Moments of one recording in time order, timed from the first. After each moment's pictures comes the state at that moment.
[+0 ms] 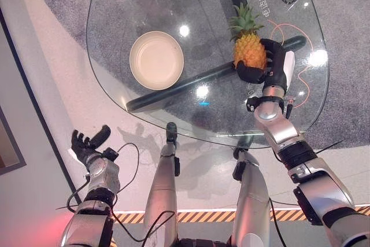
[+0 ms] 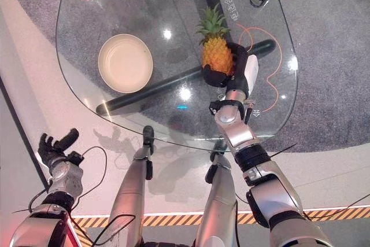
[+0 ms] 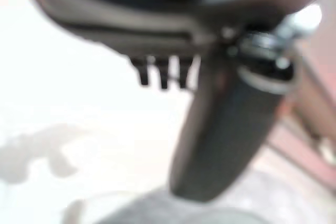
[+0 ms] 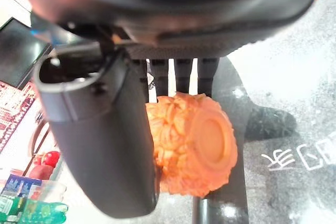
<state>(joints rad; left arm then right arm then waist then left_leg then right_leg) -0.48 0.41 0.02 0.92 -0.84 -0.38 0.57 -0.79 -0.43 0.36 0.47 0.20 0.11 -0.68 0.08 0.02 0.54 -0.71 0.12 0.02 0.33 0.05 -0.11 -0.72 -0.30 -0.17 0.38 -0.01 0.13</state>
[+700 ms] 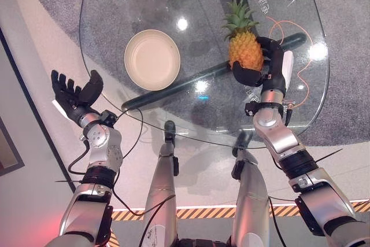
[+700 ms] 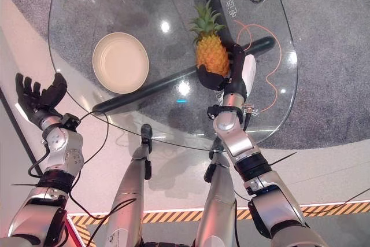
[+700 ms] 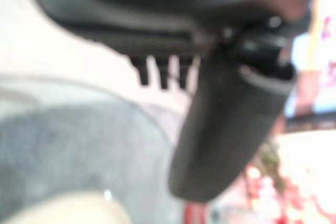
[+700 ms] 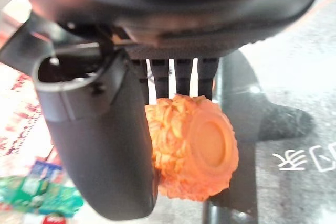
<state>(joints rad) -0.56 0.41 -0.05 0.58 -0.73 -0.50 0.57 -0.69 -0.42 0.35 0.31 0.05 0.08 -0.66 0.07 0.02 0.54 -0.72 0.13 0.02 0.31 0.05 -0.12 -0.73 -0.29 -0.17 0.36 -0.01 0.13</state>
